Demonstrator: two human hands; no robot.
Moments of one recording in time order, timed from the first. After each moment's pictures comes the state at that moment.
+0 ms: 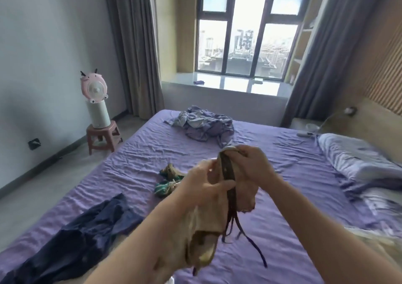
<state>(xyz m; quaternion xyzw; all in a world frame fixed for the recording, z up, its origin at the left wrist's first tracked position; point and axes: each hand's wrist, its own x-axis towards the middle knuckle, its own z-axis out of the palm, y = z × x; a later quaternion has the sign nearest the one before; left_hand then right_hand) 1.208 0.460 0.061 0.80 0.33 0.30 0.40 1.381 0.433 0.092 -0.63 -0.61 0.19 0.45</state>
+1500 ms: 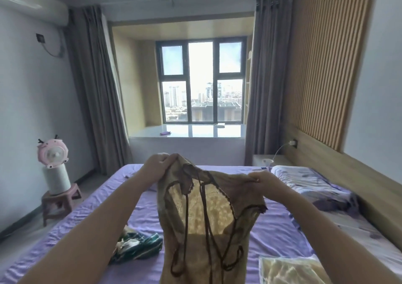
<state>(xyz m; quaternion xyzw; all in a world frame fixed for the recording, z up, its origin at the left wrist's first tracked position) 1.388 0.425 0.211 0.79 0.37 0.35 0.33 1.673 0.278 0.164 -0.72 -0.63 0.07 0.30</state>
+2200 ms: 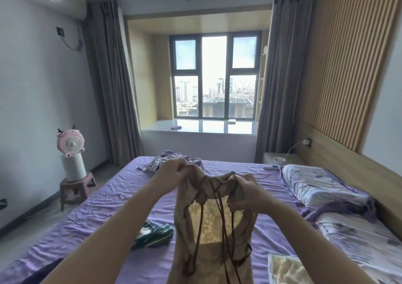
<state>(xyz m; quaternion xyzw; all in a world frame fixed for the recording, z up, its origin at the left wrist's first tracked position) 1.370 0.405 0.186 0.84 0.36 0.34 0.21 1.605 0.299 0.140 -0.74 -0.64 0.12 0.19</state>
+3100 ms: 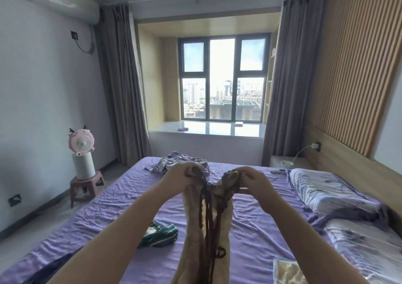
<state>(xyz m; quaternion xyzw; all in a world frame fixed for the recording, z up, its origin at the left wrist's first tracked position) 1.367 0.383 0.187 0.84 0.29 0.34 0.31 1.577 0.294 0.163 -0.57 -0.49 0.31 0.59</state>
